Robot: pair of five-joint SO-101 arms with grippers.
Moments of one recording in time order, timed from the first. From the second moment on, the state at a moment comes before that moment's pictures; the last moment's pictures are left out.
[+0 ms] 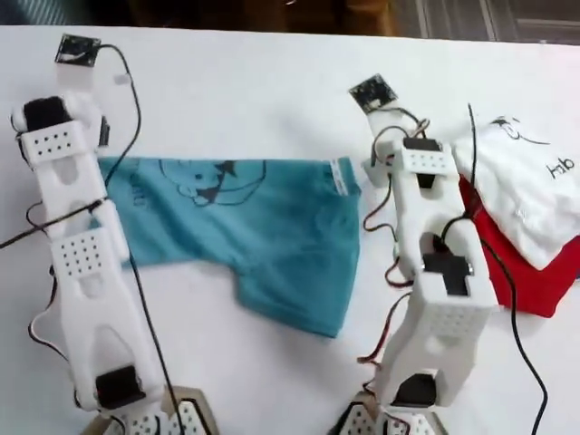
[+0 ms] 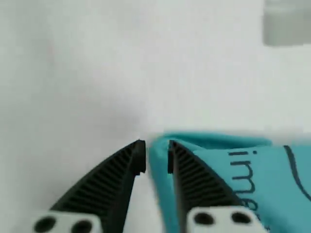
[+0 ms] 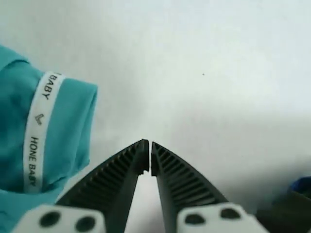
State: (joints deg) left arm -26.3 71.1 -93.3 94.8 -20.3; right arm 0.4 21.5 1.4 46.0 34.4
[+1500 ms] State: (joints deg) left arm -36.5 -24.2 -8.0 101.6 -20.3; right arm 0.3 -26.8 1.1 89.6 34.4
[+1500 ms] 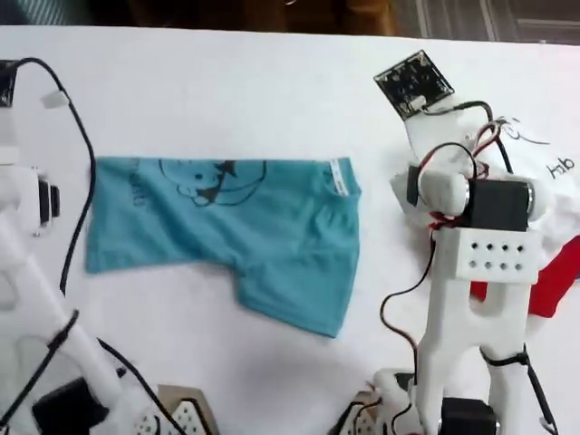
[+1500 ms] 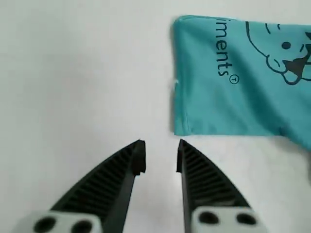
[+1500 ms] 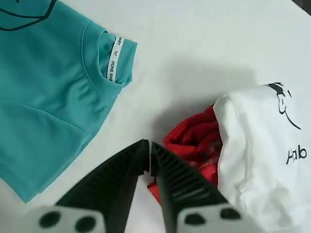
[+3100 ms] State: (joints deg) left arm -39.1 29.6 -9.5 93.3 -21.1; right arm 3.3 -30.5 17.2 100.2 34.4
